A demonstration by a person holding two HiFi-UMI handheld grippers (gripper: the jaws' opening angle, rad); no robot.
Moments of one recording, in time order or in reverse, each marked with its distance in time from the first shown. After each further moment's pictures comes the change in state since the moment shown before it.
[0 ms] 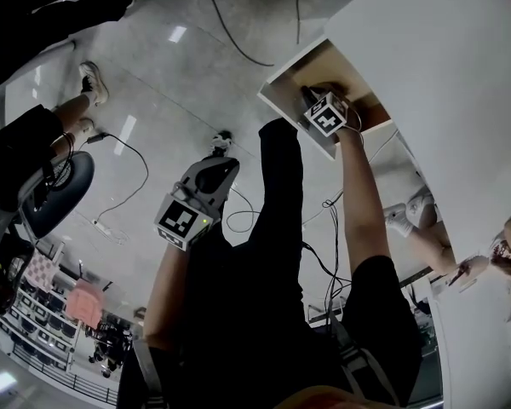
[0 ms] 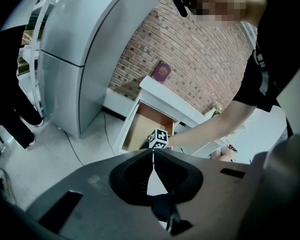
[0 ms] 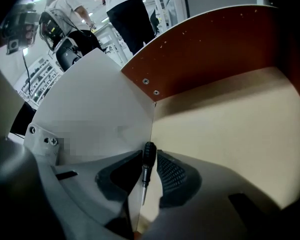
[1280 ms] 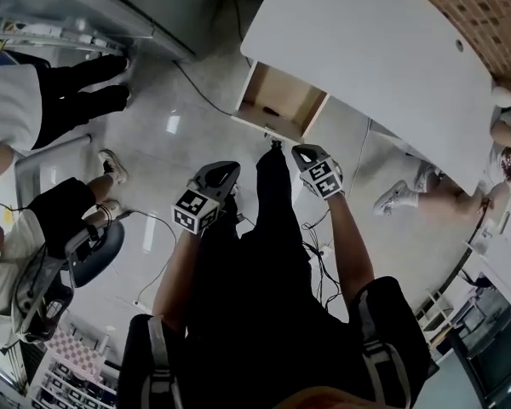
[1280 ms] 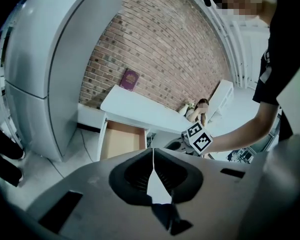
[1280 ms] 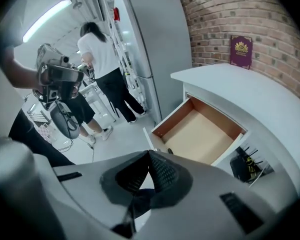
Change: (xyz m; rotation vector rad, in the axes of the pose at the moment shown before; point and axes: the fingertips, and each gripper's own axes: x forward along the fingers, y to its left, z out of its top) left arm -0.044 -0.074 0.051 0.216 0.002 -0.198; right arm -0.259 0.143 0.010 0.460 -0.460 -0.214
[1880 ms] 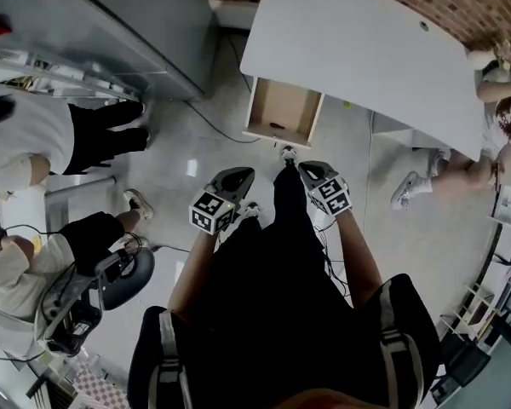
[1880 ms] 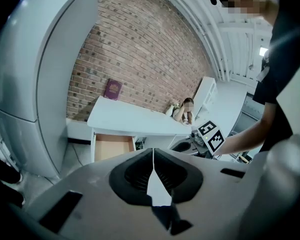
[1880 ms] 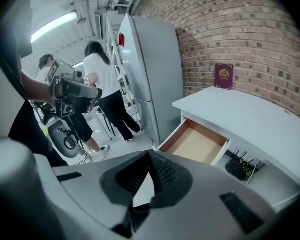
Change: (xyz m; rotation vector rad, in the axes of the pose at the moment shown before) left arm -0.045 -0.049 0.018 0.156 -0.020 -0.093; right arm -0.087 0.083 0.029 0.067 -0.205 -0.114
